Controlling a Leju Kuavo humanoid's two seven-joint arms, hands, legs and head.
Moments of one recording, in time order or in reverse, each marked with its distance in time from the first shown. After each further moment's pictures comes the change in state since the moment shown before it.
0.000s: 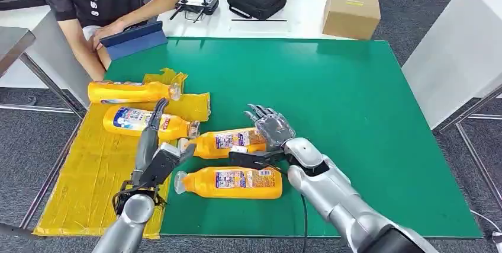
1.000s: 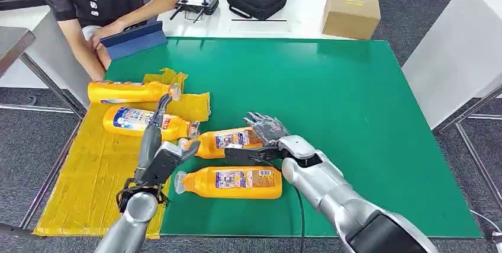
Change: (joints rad) left arm -0.002 -0.013 -0.020 -0.022 0.018 0.001 -0.012; right arm -0.081 0.077 0.004 0.195 -0.047 0.108 -0.005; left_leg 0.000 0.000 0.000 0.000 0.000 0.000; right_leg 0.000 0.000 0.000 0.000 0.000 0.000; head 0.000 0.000
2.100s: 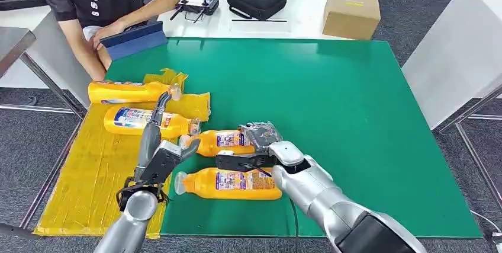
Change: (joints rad) left arm -0.006 -0.003 0.000 -0.003 0.010 0.000 -0.012; right arm -0.006 0.058 0.042 0.087 0.087 -0.038 0.103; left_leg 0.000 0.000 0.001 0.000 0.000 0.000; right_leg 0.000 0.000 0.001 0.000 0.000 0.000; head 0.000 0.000
